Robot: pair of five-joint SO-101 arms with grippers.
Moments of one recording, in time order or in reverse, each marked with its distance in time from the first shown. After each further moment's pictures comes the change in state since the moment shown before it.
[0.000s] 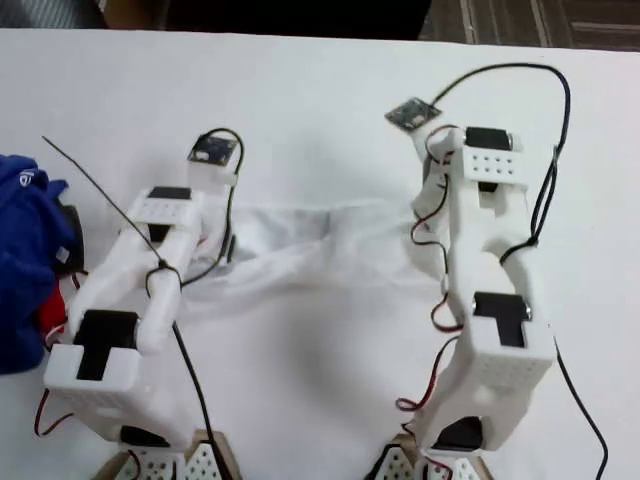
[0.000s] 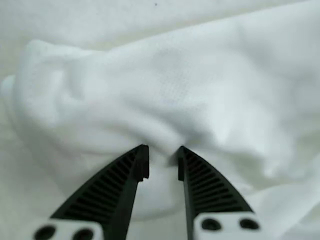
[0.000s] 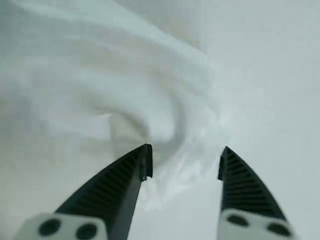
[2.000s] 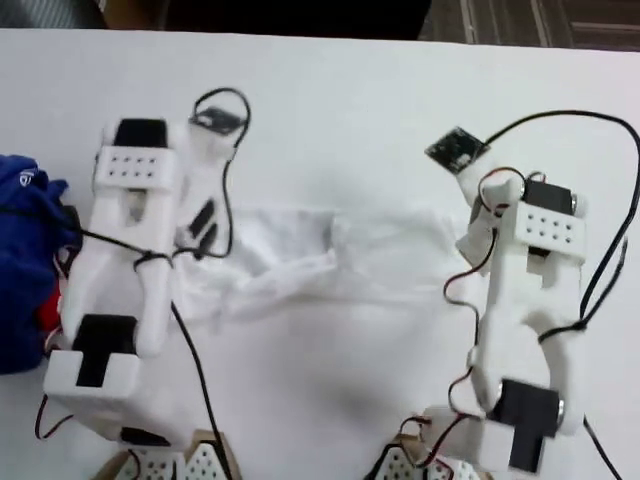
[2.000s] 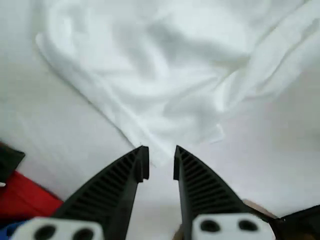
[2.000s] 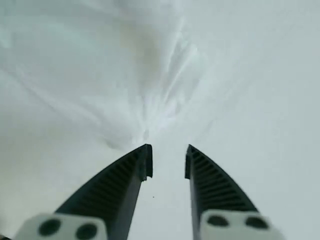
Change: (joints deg) left arm 1.2 -3.5 -31.6 46.2 -14.9; right arm 10.5 -28.2 27.8 -8.0 12.7
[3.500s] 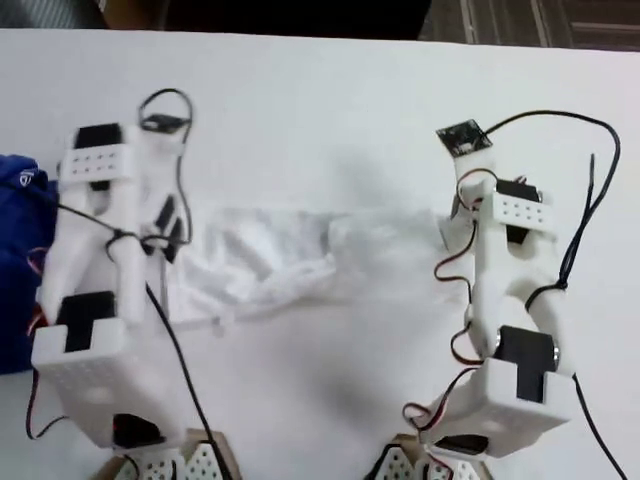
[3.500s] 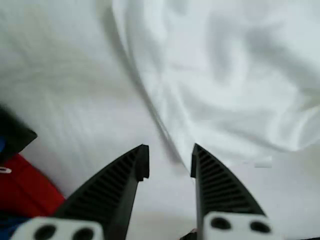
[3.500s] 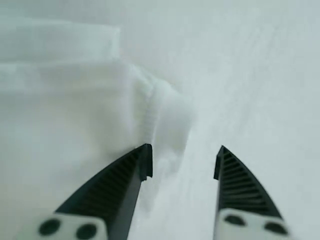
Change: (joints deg) left arm -14.0 8.4 0.9 -6.0 1.4; right arm -1.4 18.1 0.3 -18.5 -22.7
